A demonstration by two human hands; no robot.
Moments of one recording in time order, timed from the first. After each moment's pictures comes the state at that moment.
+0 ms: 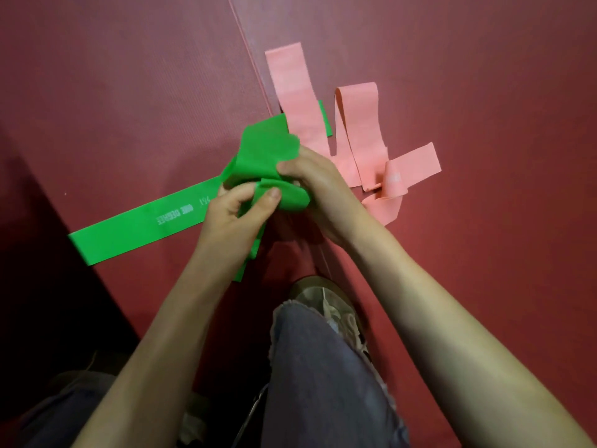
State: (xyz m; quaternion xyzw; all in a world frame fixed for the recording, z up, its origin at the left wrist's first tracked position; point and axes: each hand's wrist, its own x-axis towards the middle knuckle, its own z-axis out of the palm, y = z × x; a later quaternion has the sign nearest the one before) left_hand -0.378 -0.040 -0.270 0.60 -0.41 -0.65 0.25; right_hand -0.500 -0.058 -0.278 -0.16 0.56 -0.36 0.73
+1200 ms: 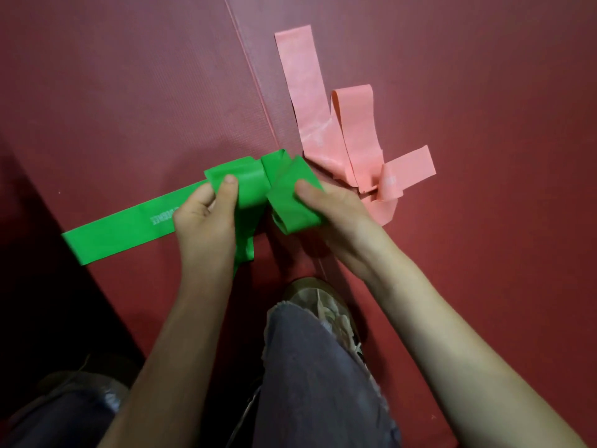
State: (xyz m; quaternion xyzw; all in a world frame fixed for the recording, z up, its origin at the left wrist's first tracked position) left_hand -0.385 -0.037 -0.263 0.70 -0.27 -0.55 0.36; right_hand -0.518 -0.028 -0.259 -0.10 0.54 -0.34 0.76
